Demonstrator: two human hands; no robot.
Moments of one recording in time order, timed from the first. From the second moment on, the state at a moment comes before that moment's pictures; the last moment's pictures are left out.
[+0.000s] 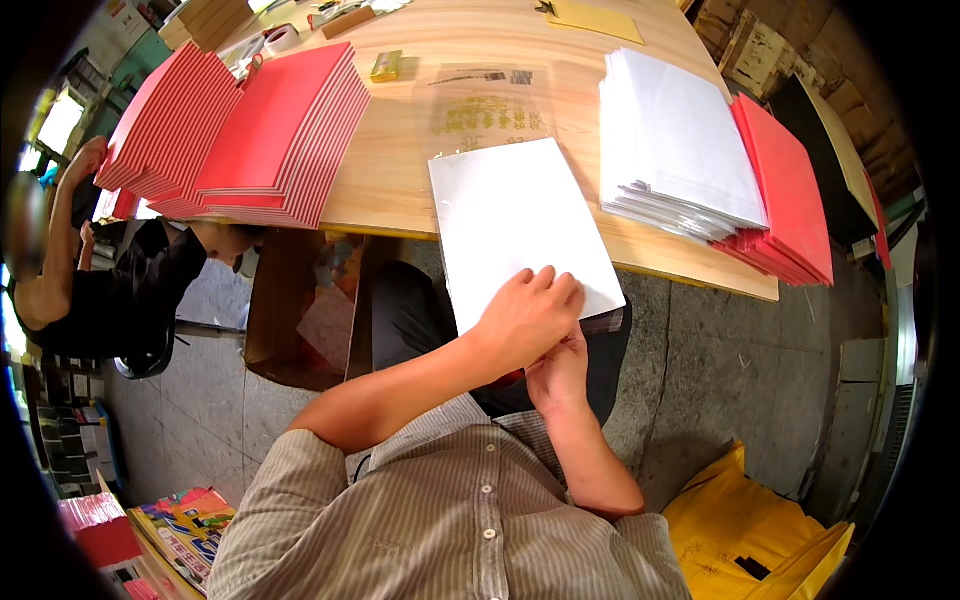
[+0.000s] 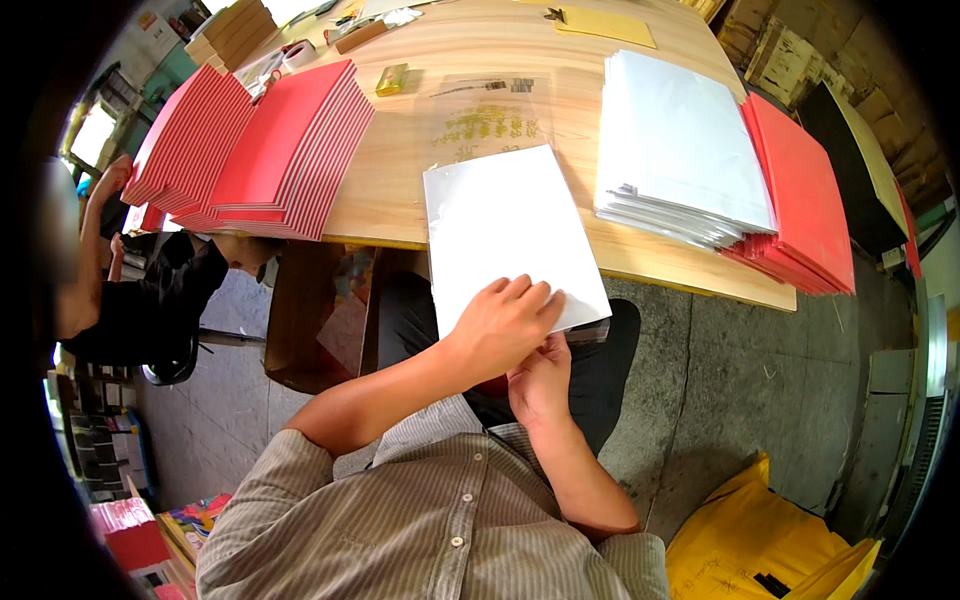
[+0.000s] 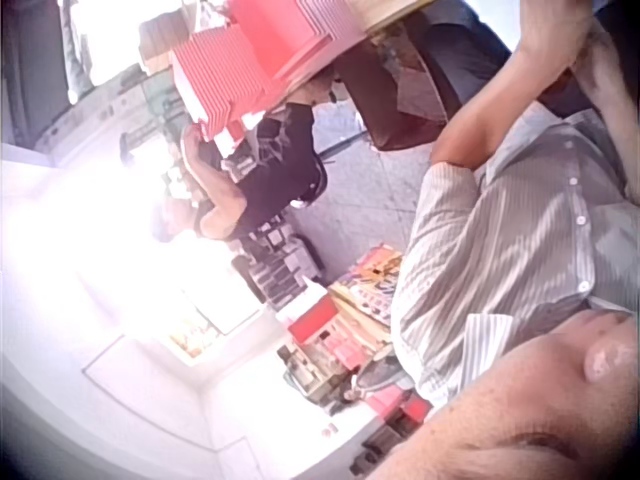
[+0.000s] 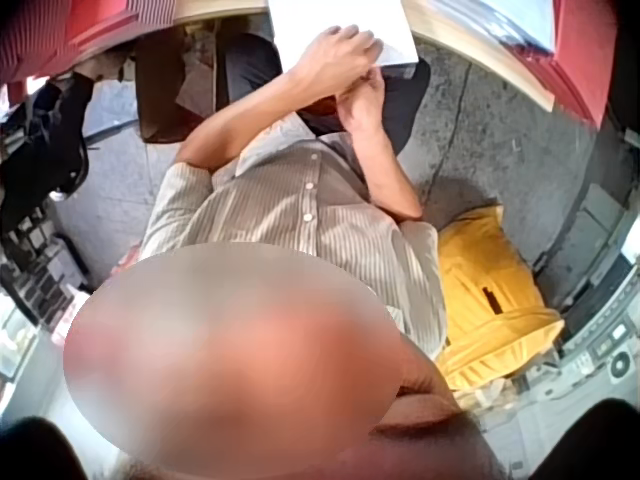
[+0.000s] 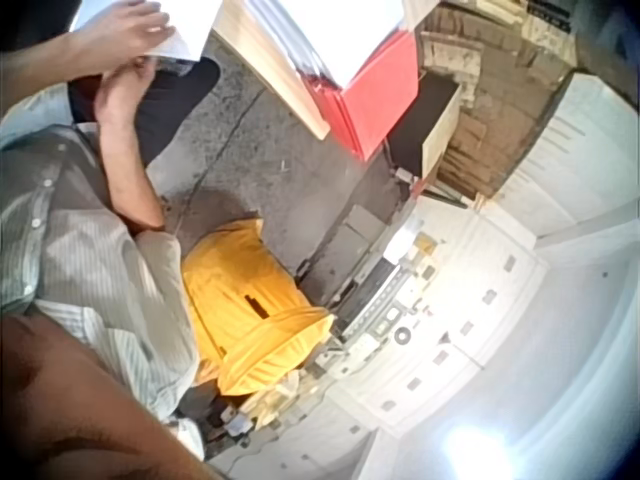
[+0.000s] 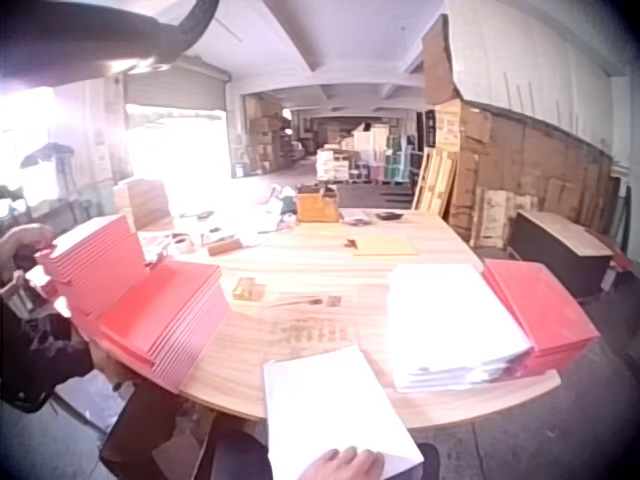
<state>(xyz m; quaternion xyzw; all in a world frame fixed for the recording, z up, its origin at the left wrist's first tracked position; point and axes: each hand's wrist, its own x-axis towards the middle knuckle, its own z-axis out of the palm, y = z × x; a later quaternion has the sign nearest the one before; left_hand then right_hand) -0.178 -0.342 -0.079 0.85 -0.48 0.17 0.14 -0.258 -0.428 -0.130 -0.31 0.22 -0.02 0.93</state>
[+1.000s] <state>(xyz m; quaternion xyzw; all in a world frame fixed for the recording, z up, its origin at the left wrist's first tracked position) -0.181 -0.331 -0.087 0.84 -0.49 0.18 0.15 -0.253 -0.427 -0.130 -0.39 0.22 -0.04 0.90</state>
